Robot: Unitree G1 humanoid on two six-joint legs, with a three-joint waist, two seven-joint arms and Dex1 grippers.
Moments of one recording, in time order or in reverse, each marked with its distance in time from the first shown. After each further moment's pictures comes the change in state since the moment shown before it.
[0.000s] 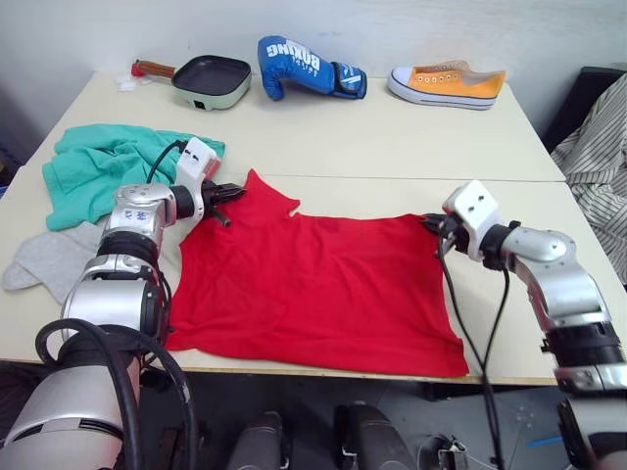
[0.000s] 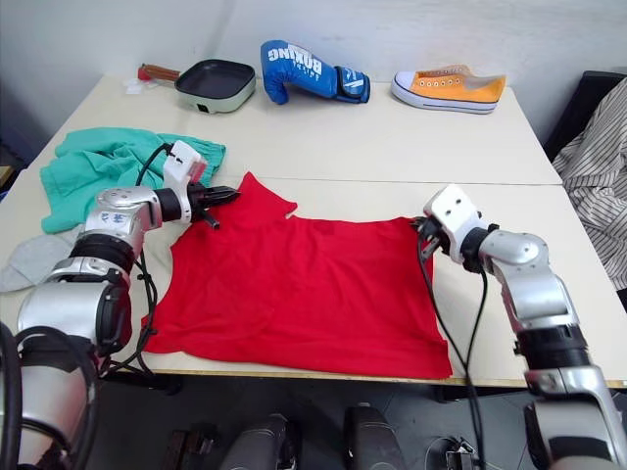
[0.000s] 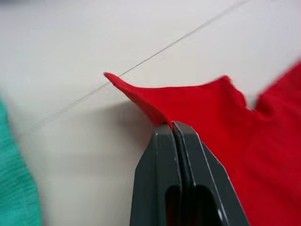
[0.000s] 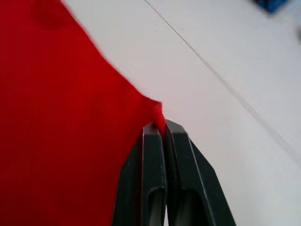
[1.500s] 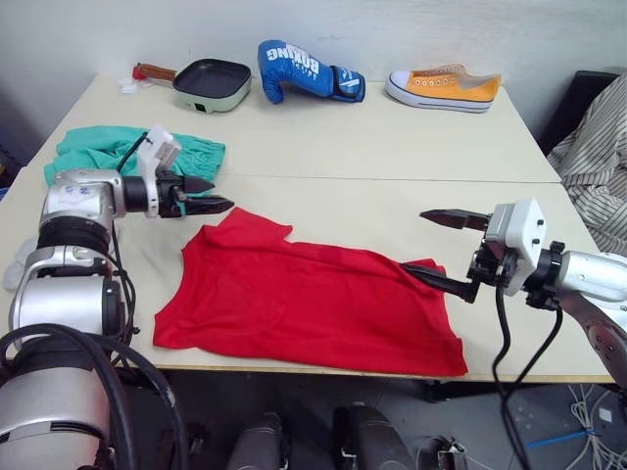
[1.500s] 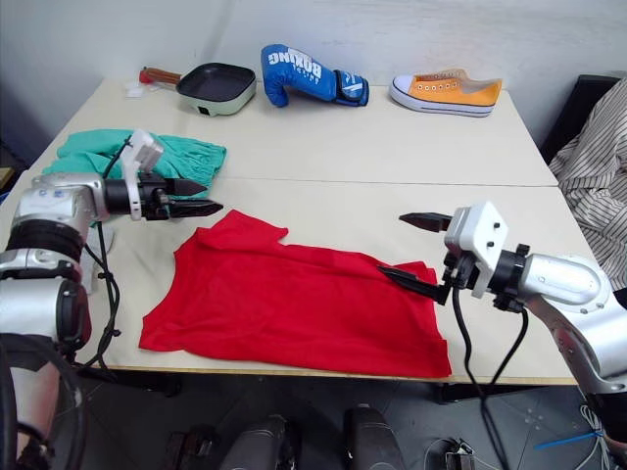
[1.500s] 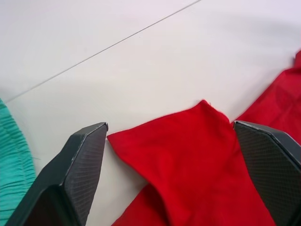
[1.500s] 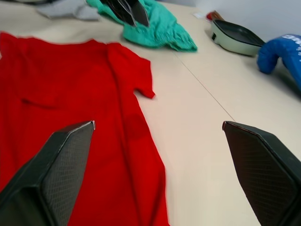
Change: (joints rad) left arm -0.100 0.082 -0.001 -0.004 -0.085 0.593 -0.170; right arm 0.176 -0.187 -0.091 -0.442 0.667 0.171 0.038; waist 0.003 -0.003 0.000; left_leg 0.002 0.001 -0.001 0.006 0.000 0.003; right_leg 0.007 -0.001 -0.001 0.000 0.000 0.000
